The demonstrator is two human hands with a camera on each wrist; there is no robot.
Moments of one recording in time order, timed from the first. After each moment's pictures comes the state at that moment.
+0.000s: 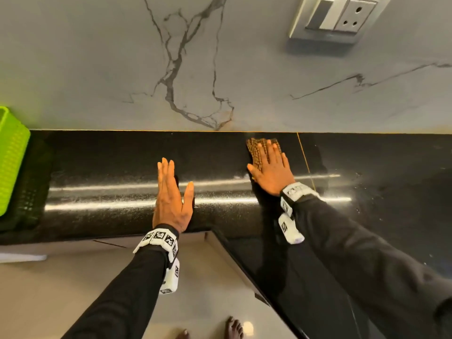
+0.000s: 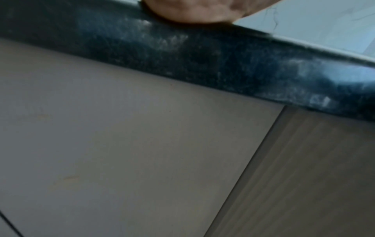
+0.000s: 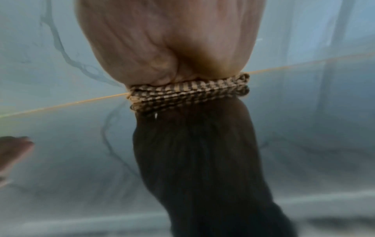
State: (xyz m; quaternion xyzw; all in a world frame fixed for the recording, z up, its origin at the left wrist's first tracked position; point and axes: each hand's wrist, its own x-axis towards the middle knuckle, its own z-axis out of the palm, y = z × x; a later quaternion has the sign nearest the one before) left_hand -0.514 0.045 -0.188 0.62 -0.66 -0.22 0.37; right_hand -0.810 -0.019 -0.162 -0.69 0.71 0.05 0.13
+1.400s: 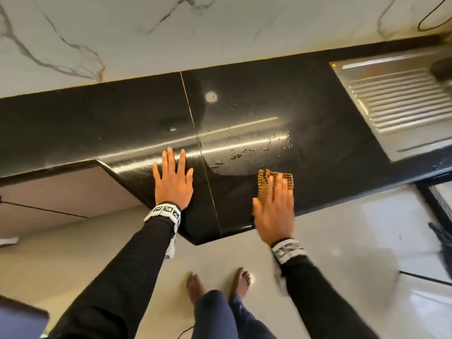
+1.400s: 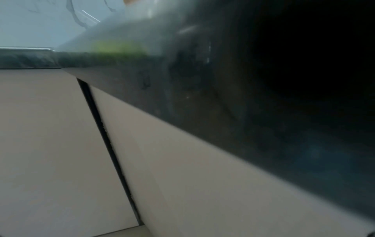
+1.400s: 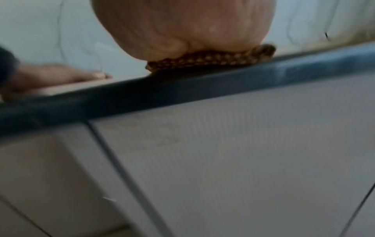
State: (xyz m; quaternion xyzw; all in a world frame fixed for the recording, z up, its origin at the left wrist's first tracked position) left_hand -0.793 0.264 -0.186 0.61 -0.79 -0.07 0.04; right_hand -1.033 0.431 -0.148 -0.55 0.83 -0.05 0.08
